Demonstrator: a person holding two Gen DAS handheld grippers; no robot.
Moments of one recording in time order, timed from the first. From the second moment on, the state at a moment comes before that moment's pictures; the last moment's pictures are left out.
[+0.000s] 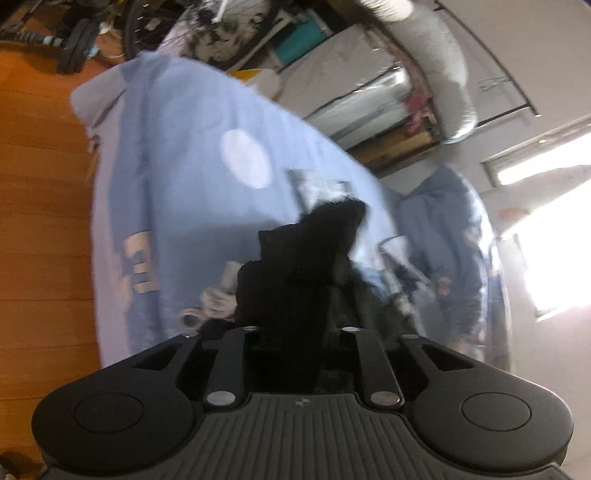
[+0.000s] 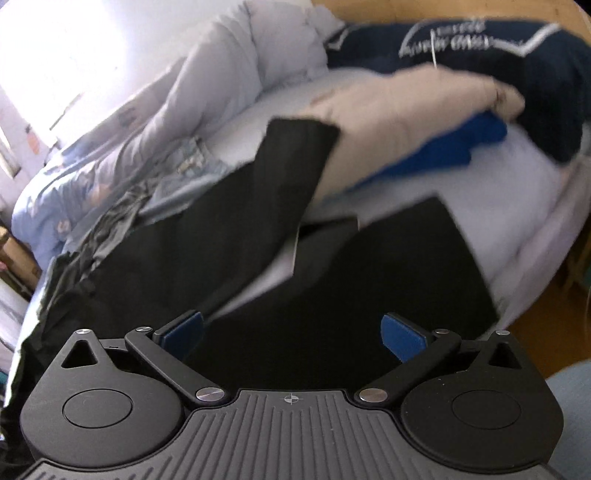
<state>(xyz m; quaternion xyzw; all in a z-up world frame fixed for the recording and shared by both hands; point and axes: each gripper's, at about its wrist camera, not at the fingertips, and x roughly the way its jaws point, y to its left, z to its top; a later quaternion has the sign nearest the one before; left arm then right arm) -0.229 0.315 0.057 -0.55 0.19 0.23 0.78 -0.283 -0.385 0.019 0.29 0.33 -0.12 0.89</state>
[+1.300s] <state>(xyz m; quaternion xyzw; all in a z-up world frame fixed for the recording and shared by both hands) -0.227 0.255 0.184 -0.66 0.07 0.04 0.75 -0.336 -0.421 -0.063 0.48 0.22 -0.26 0.81</state>
